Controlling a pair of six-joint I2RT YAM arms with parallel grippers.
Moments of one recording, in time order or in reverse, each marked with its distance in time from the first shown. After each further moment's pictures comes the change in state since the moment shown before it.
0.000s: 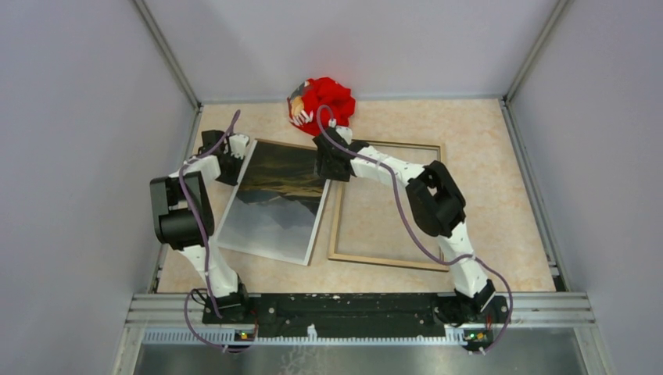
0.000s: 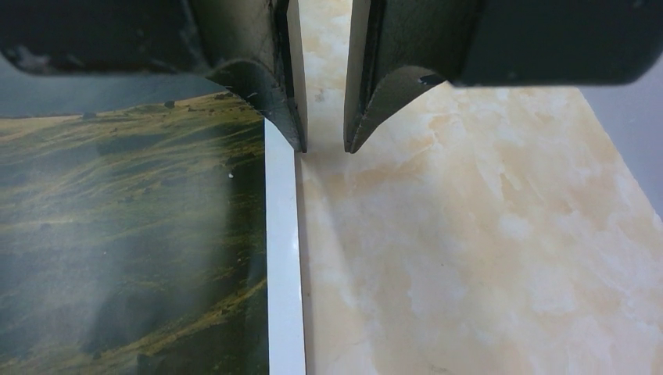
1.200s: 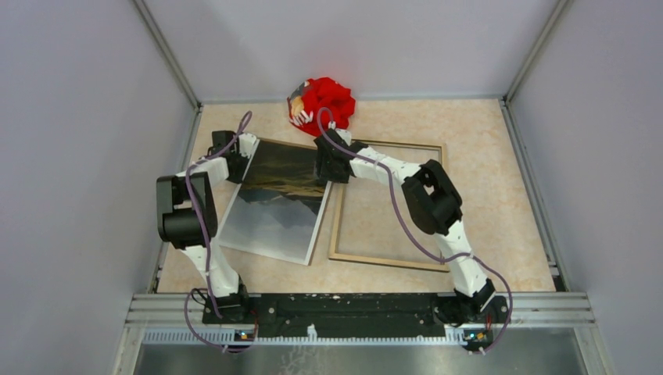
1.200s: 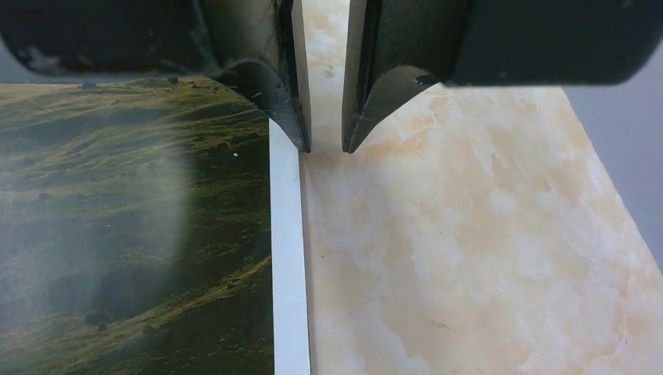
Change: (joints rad) left arm -0.068 0.005 -0.029 0.093 -0.079 -0.008; right arm -0.013 0.047 0.002 0.036 -0.058 0.001
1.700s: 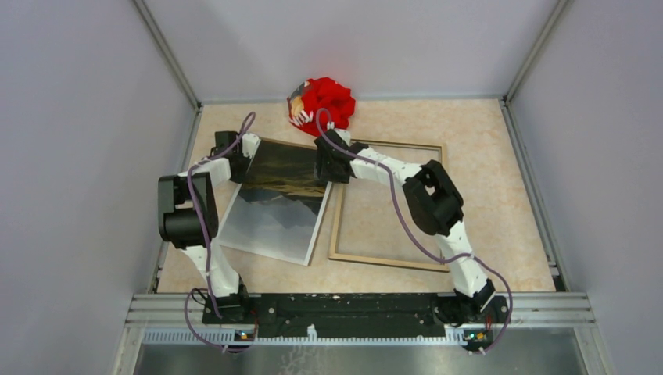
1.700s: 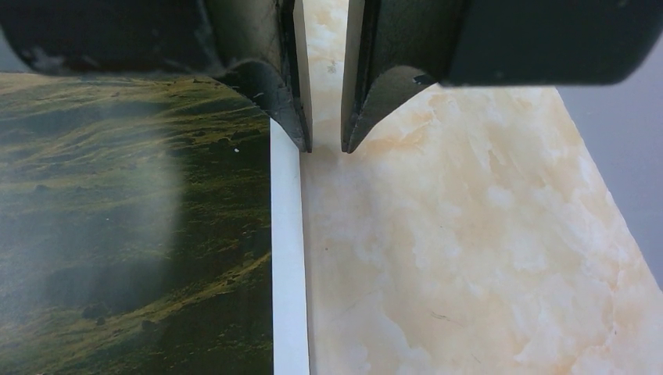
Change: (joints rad) left arm -0.020 0.000 -0.012 0.028 -0.032 0.000; right arm 0.003 -0.016 -0.018 0.008 -0.002 -0.026
